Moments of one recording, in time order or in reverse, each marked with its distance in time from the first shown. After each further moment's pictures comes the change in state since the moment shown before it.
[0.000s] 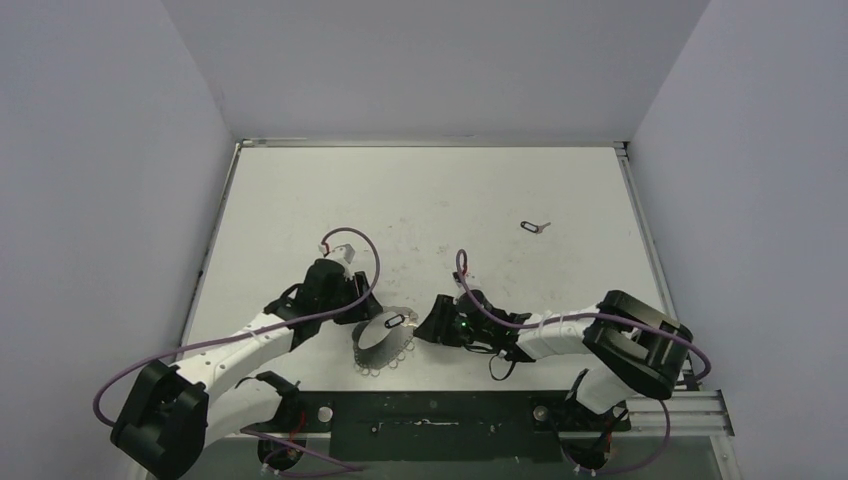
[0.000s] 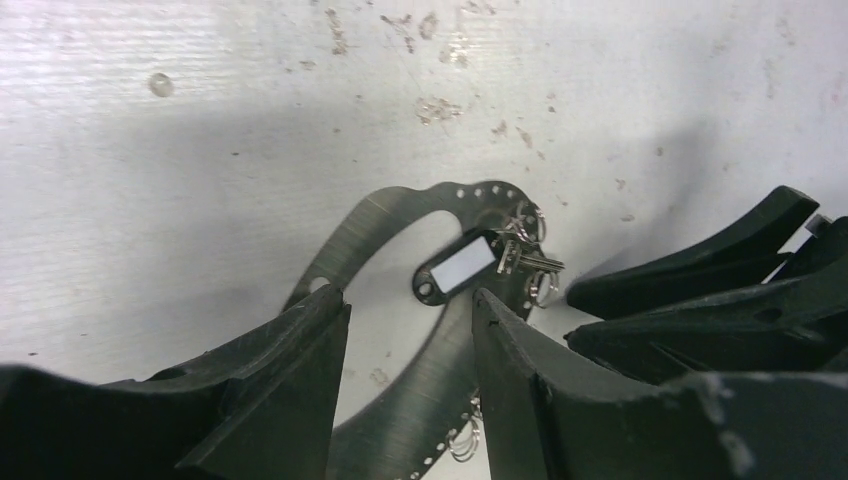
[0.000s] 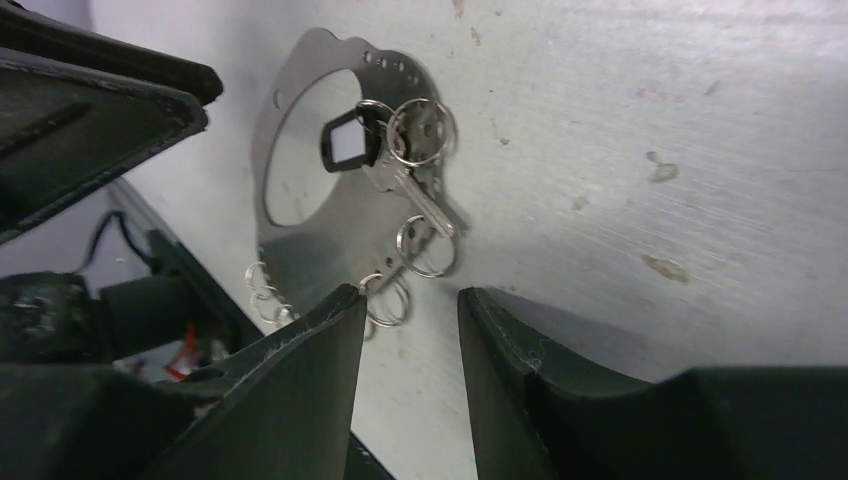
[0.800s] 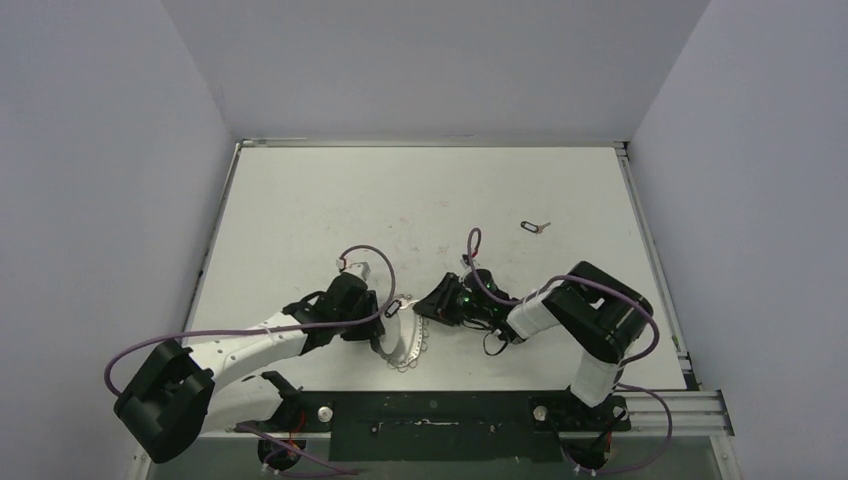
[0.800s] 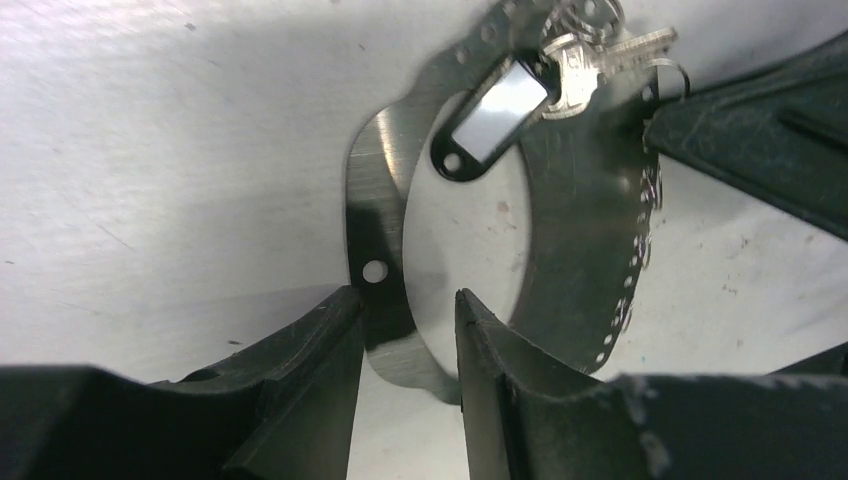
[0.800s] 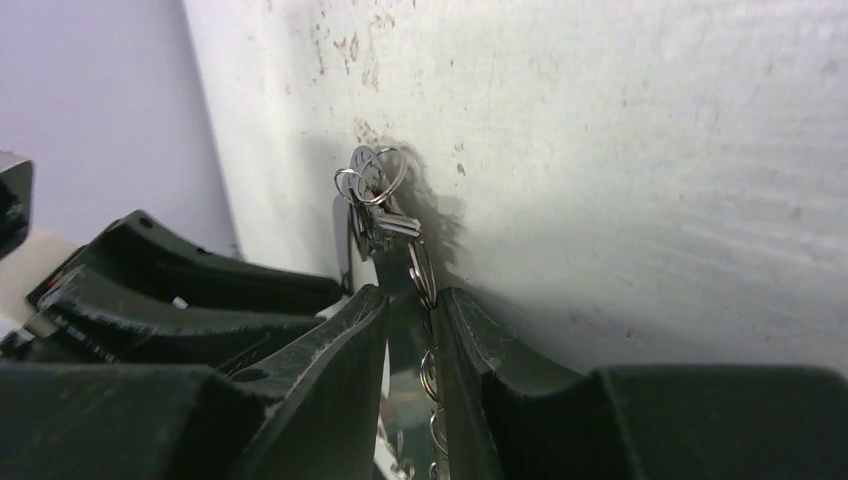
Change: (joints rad) left arm -0.147 0.088 0.016 -0.106 -0.143 -0.031; right arm -0.195 0.317 0.017 0.451 -0.192 0.266
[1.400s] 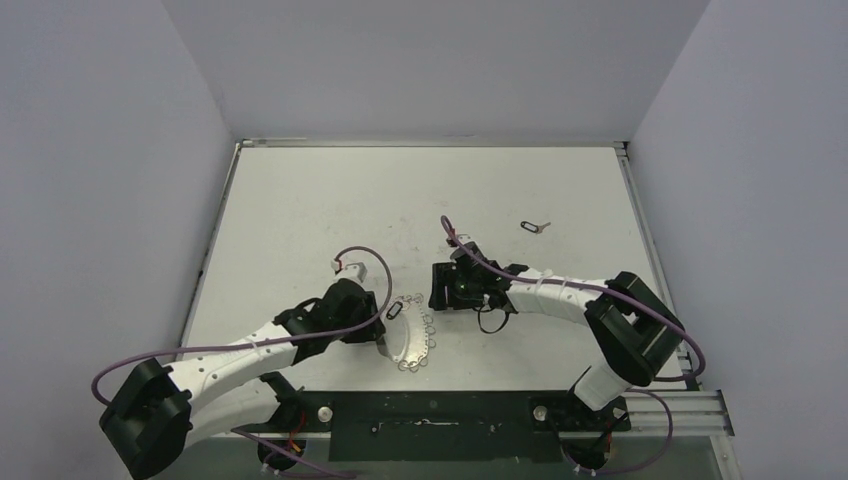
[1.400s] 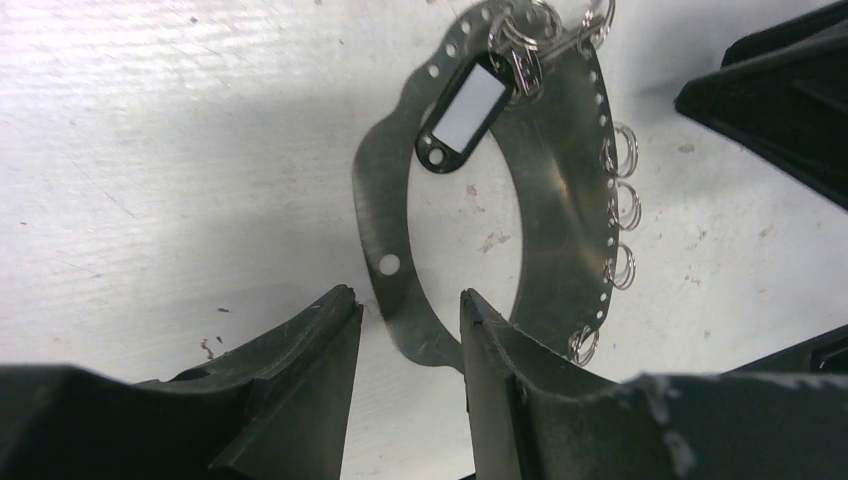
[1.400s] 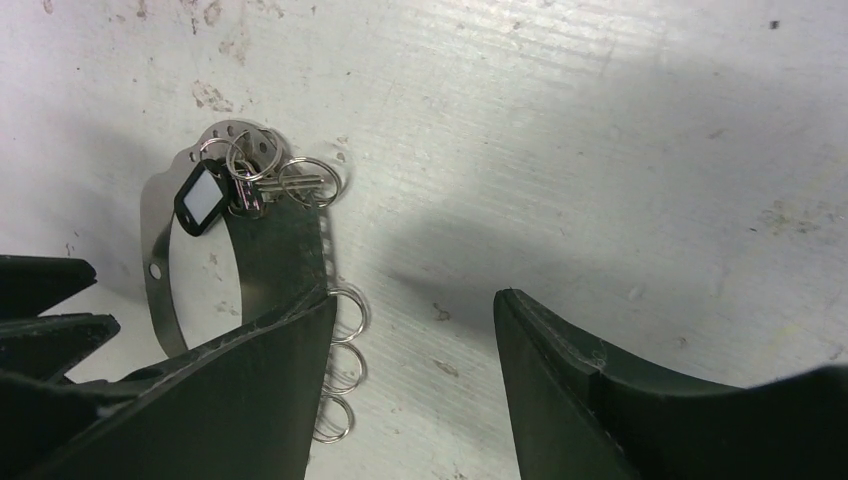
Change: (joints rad) left arm -0.106 -0.116 -0.013 -0.047 -0.090 -0.069; right arm -0.008 -0.225 0.333 -0.963 0.198 -0.634
